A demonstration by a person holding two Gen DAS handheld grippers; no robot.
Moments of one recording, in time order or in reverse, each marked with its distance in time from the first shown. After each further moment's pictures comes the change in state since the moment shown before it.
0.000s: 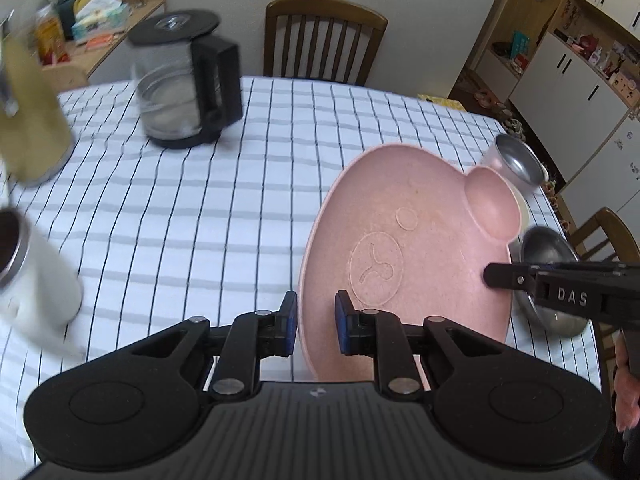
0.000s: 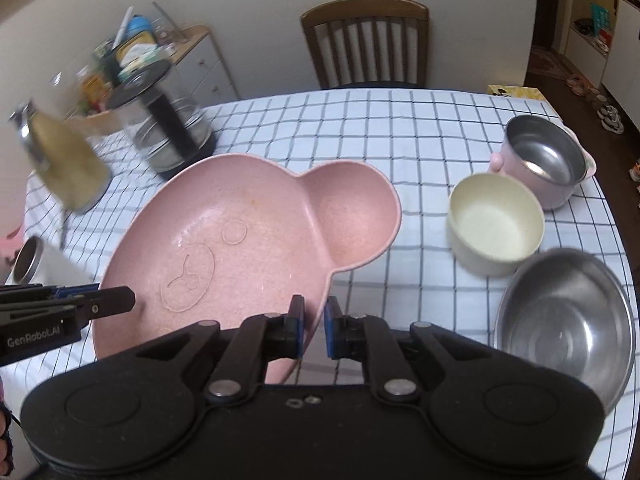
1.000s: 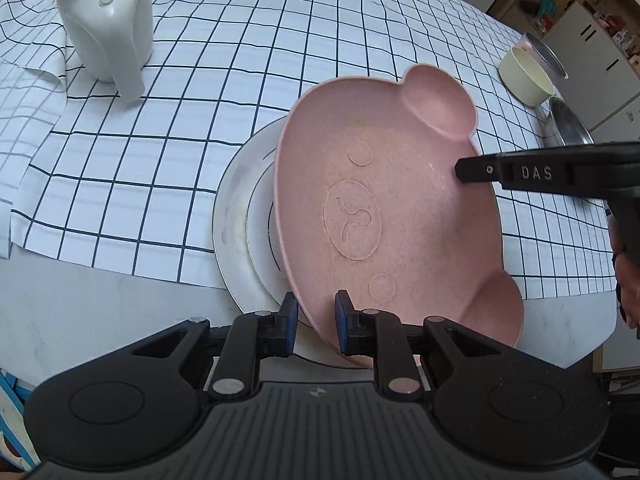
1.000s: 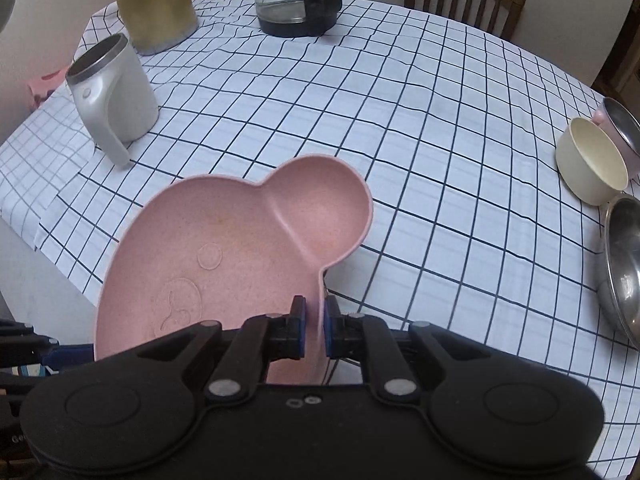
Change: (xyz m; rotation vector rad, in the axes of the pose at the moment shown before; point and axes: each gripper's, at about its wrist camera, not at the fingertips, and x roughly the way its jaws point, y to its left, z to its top) left arm -0.022 0.071 -0.183 -0.102 0.208 -0.018; right arm 0.029 0.128 -0.121 -0.270 0.168 -0.030
